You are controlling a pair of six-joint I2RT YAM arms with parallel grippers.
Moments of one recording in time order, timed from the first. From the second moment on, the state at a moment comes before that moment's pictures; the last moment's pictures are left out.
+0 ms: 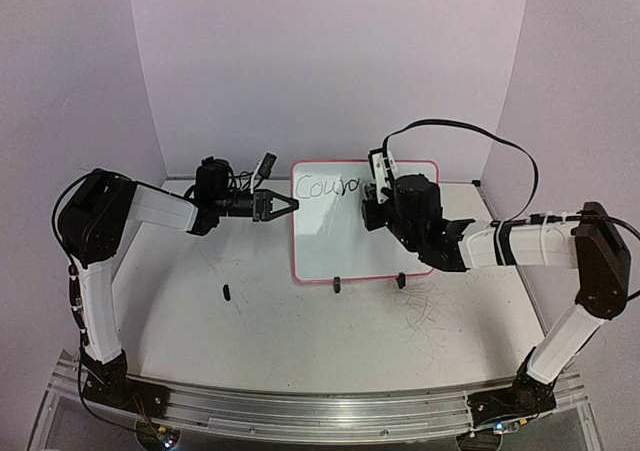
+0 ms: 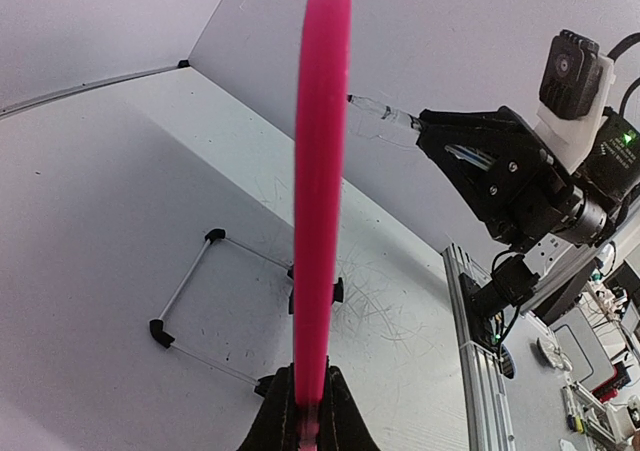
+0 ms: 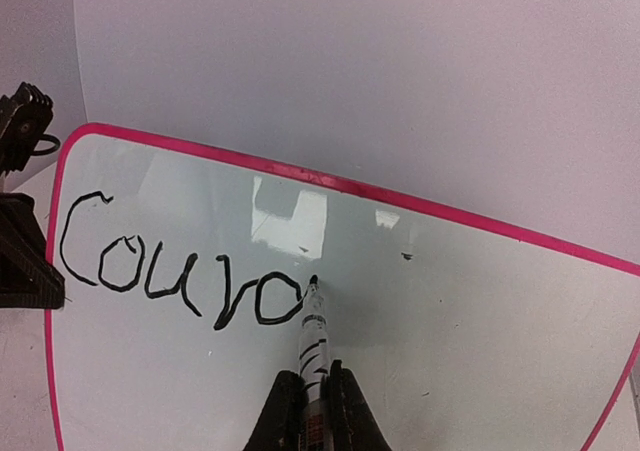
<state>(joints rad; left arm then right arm) -0.46 2.01 1.21 0.62 1.00 -0.42 0.80 1.65 1.02 0.43 0.48 -0.03</state>
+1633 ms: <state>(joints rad) -0.46 2.01 1.21 0.62 1.00 -0.42 0.78 1.58 0.96 0.40 0.47 0.02</state>
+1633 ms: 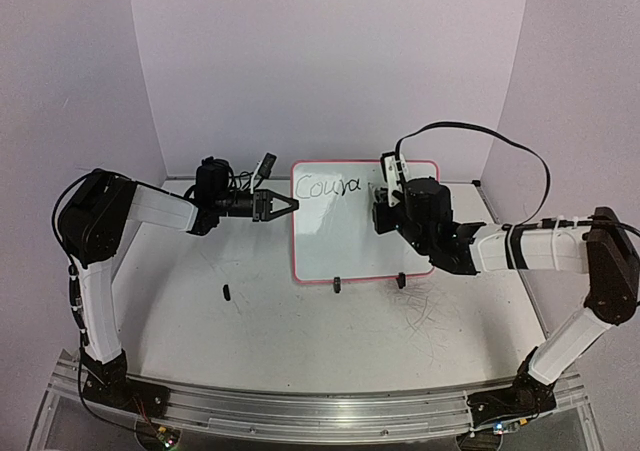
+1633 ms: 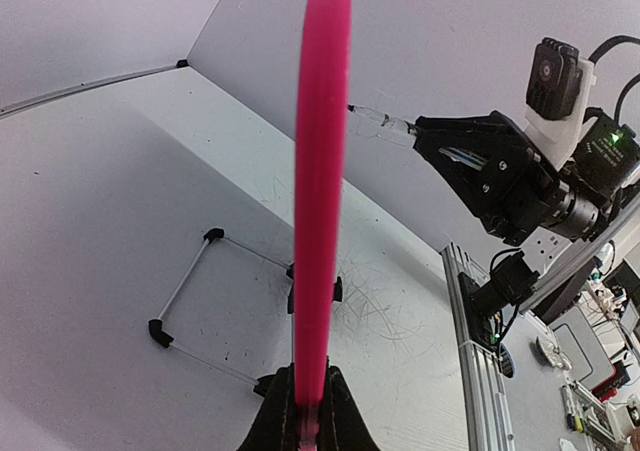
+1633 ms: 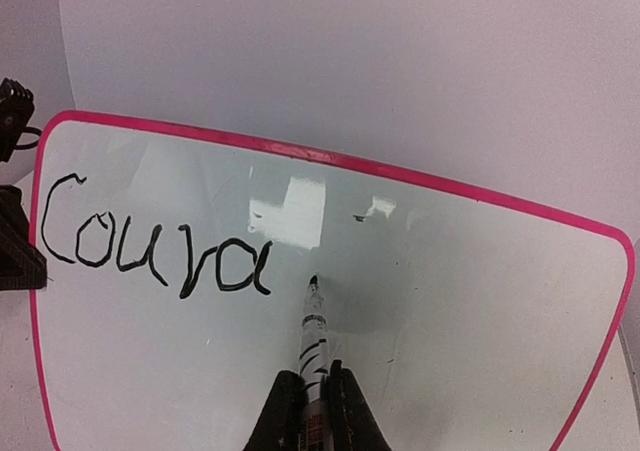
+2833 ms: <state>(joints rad) -0.46 2.01 1.21 0.62 1.00 -0.42 0.78 1.63 0.97 0.44 0.43 0.02</state>
